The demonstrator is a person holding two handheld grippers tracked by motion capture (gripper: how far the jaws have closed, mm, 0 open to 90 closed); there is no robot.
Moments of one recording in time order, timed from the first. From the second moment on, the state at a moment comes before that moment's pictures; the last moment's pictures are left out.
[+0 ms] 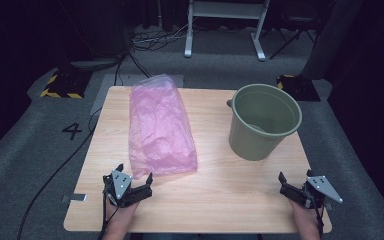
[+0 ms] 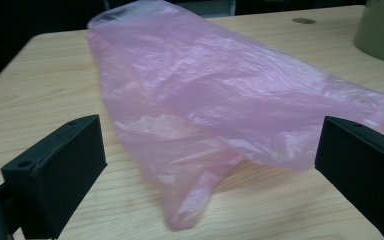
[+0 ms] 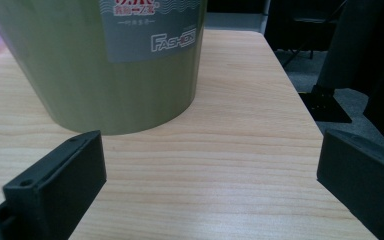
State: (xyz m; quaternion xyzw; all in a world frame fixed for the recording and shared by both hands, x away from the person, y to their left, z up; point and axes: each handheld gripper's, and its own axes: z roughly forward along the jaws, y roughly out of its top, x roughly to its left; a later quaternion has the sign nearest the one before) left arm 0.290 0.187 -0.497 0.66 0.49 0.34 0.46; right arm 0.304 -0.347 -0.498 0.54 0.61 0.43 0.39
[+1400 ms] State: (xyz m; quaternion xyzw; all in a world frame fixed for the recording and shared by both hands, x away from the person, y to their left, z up) left arm 0.388 0.071 -0.465 0.66 0.43 0.28 0.55; right arm 0.380 -0.370 -0.463 0.55 0.56 0.46 0.41
